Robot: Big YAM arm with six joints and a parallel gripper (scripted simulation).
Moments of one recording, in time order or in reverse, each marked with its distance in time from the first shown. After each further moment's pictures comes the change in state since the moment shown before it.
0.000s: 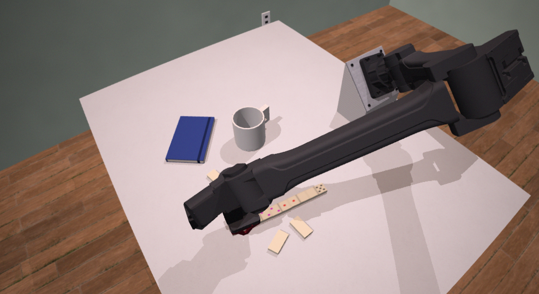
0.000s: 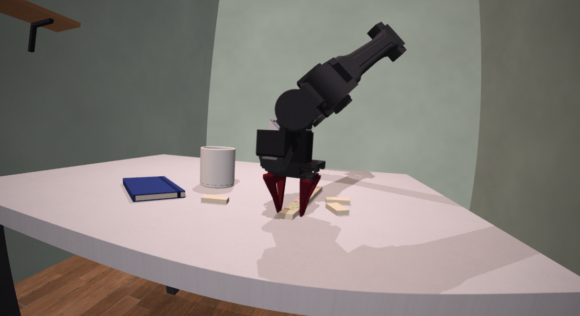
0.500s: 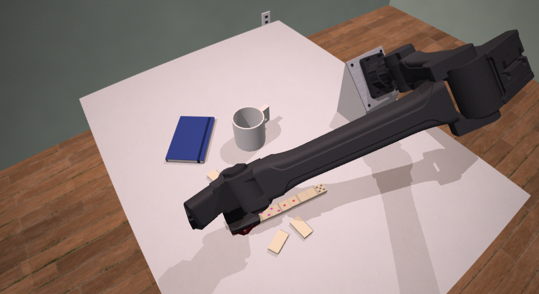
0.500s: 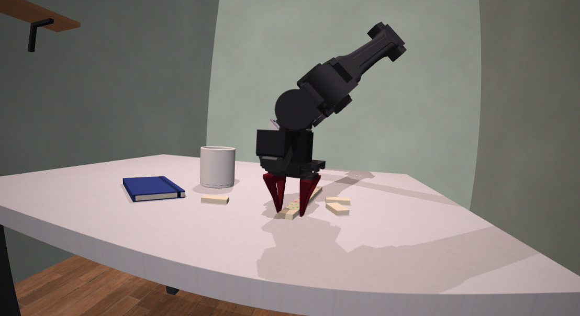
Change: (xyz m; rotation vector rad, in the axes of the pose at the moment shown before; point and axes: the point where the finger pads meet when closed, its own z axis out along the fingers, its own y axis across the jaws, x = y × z) arm 0.000 0.000 0.000 0.000 0.000 0.000
